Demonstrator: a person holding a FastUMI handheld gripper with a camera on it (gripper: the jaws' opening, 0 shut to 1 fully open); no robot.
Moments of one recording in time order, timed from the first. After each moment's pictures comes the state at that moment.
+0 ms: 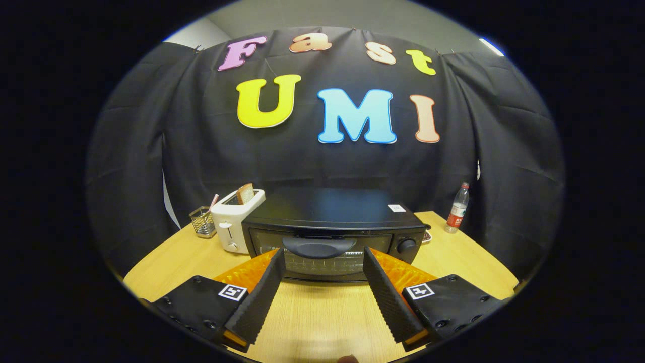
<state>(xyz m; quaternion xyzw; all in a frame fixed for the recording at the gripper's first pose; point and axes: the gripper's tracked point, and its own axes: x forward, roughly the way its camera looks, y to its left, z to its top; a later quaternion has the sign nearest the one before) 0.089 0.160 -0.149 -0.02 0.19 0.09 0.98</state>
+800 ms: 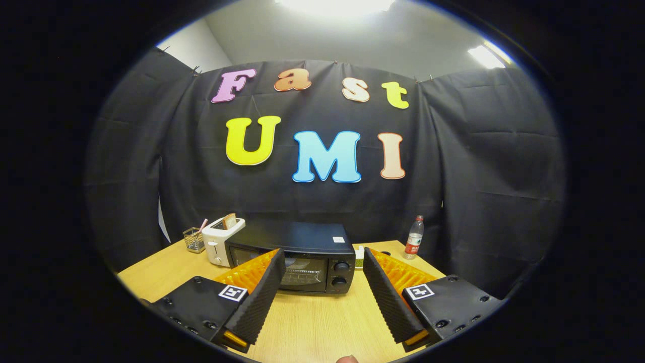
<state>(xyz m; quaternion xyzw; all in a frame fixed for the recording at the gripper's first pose) 0.029 0.050 -0.070 -0.03 0.10 0.06 0.99</state>
